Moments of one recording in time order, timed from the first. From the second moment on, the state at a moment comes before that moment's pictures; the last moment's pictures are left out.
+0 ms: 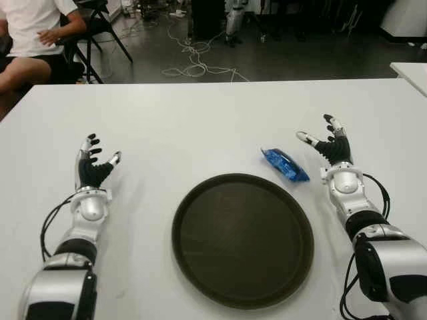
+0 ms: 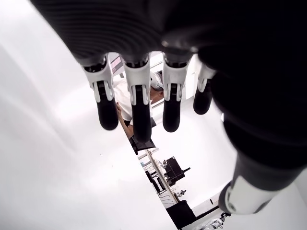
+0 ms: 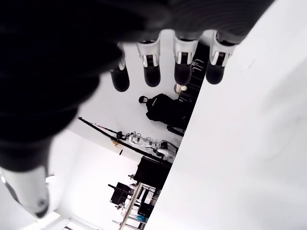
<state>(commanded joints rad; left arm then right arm) -0.54 0.30 0.05 1.20 0.21 -0.51 0.42 -0.72 -0.22 -0.06 1.27 -0.15 -0.44 -0.24</state>
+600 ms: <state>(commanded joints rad) -0.54 0.30 0.06 1.20 0.20 -0.51 0.42 -0.72 -0.22 -0.06 1.26 -0.15 -0.43 -0.25</state>
